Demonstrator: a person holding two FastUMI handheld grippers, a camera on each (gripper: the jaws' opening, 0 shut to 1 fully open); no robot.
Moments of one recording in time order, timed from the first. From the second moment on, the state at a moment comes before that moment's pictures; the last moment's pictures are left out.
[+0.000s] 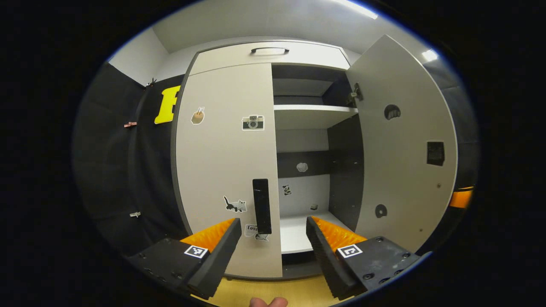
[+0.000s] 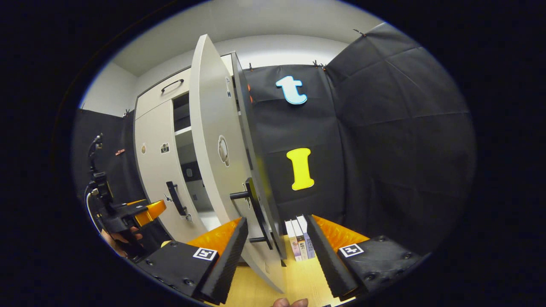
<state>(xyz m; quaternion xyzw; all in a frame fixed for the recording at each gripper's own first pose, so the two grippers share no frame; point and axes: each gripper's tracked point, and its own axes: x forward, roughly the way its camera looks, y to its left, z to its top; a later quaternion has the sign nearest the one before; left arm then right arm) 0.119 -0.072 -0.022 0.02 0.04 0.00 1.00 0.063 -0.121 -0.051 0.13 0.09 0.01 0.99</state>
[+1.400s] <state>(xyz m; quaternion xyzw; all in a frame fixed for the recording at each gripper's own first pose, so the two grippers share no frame) 0.243 -0.048 -0.066 0.01 0.05 0.03 1.00 0.042 -0.133 -0.039 0.07 0.06 -0.03 1.00</state>
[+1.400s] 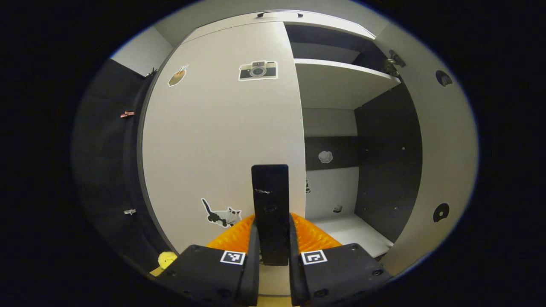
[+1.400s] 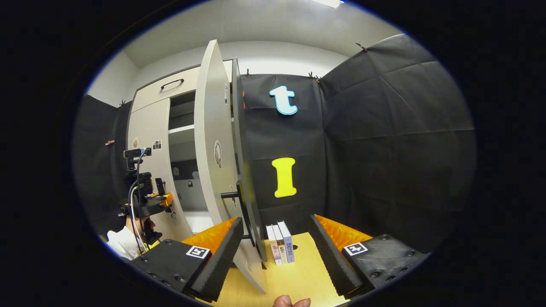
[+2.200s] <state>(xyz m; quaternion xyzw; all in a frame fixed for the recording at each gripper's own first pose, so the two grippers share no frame) 0.131 -0.007 -0.059 -0.02 0.07 -0.03 1.00 0.022 -0.084 -0.017 0.07 0.03 -0.02 1.00</state>
